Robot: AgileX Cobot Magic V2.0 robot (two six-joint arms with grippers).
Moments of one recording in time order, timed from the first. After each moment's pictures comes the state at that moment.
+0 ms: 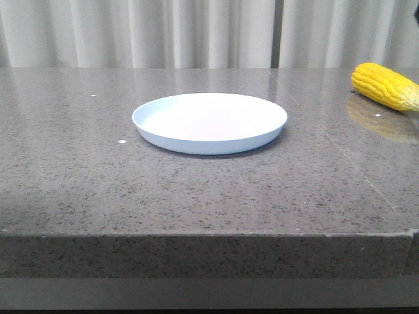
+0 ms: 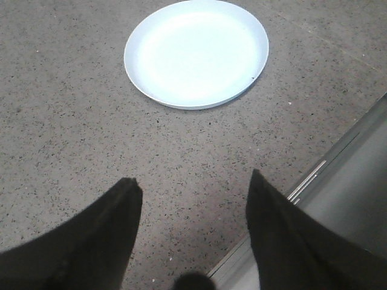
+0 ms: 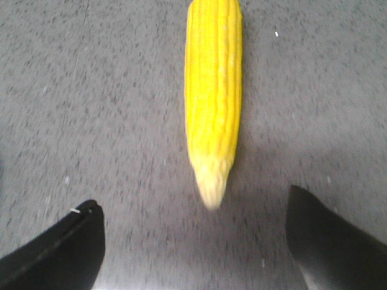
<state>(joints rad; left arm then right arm) -0.73 0.77 -0.92 0.10 0.89 0.04 -0.01 1.39 -1.23 0.05 0.72 0.01</state>
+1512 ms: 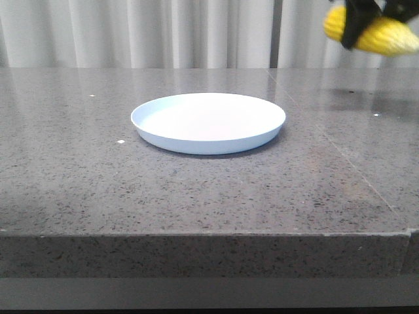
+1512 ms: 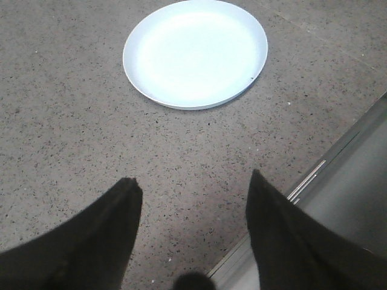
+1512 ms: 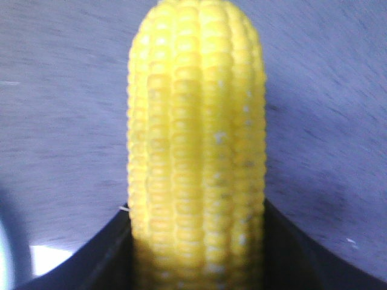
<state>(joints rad) -0.73 0.77 -0.92 0.10 0.89 0.04 0.13 1.77 -1.69 0.03 0.87 -0.03</state>
